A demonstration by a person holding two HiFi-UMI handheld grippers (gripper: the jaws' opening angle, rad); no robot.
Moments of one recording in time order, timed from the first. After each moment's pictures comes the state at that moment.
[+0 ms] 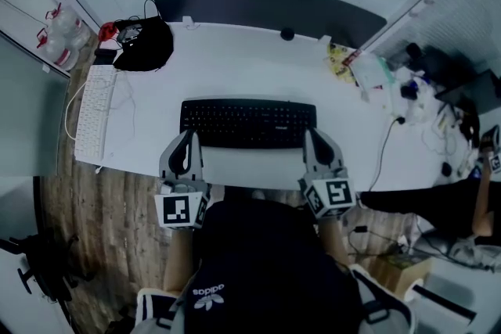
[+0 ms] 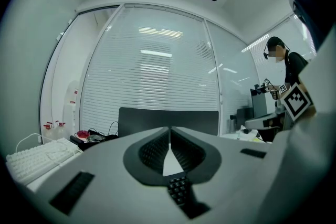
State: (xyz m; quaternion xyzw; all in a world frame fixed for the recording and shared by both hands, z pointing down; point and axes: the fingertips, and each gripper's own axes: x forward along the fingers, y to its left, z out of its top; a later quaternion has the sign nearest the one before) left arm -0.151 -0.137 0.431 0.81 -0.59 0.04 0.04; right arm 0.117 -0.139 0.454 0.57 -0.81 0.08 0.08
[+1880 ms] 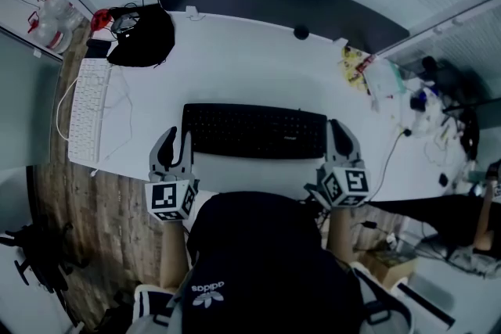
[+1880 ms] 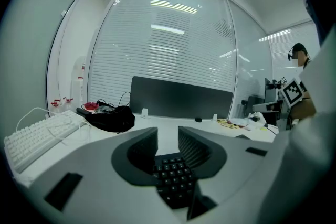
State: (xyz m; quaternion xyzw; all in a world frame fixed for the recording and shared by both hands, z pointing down) left arm -0.206 -0.190 0.522 0.78 -0.59 0.10 0.16; right arm 0.155 -0.217 0.493 0.60 -0.78 0.13 0.13
